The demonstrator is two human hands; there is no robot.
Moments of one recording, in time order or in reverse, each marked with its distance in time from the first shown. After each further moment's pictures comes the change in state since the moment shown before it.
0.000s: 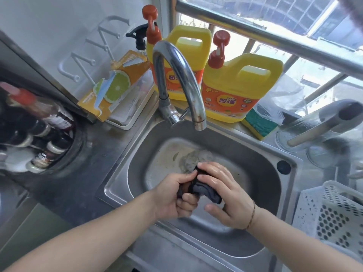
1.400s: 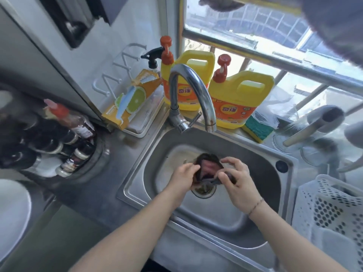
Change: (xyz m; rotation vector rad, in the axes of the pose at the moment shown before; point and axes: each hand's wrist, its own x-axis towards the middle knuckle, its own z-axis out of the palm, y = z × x) left_hand 0.017 0.000 -0.008 0.096 0.534 0.444; right_hand 0.010 -0.025 -0.001 -0.047 0.101 0.738
